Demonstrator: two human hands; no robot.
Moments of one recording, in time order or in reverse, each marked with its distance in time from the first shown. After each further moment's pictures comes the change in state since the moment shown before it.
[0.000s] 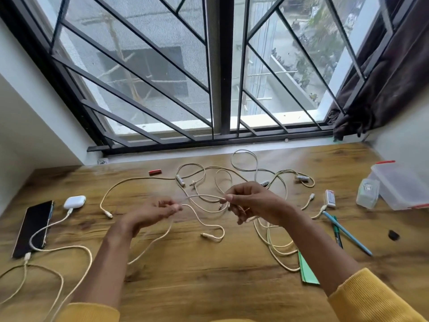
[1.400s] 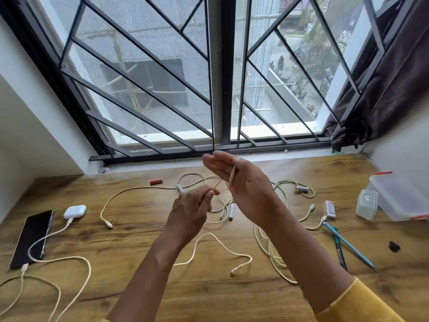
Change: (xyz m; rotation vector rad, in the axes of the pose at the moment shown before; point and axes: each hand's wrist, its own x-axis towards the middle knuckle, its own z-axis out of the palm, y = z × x) left_hand 0.002 0.061 0.075 0.260 0.507 0.622; right_hand 0.015 -0.062 0.041 0.531 0.086 -0.571
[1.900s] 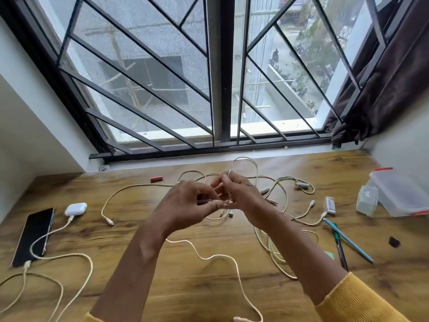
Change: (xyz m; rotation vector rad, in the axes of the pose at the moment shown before) left_hand 0.011 0.021 -0.040 0.071 -0.333 0.052; right_hand -0.015 0.019 -0.010 -0.494 0.141 0.373
